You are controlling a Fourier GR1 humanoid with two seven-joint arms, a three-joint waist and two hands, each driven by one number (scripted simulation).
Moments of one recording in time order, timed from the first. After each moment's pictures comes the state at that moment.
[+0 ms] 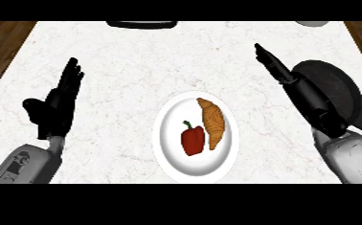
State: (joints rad) left arm -0.23 0.52 -0.33 -1.38 0.42 0.45 -0.09; right arm -0.34 -0.52 0.32 -1.59 -0.14 0.05 -0.05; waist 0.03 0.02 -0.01
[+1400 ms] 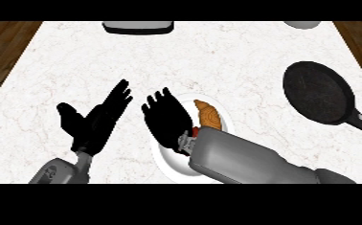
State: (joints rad) left arm -0.17 0.39 -0.44 -1.47 0.56 0.22 0.07; right arm -0.89 -0.12 1.02 -1.25 0.74 0.37 0.51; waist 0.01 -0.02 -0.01
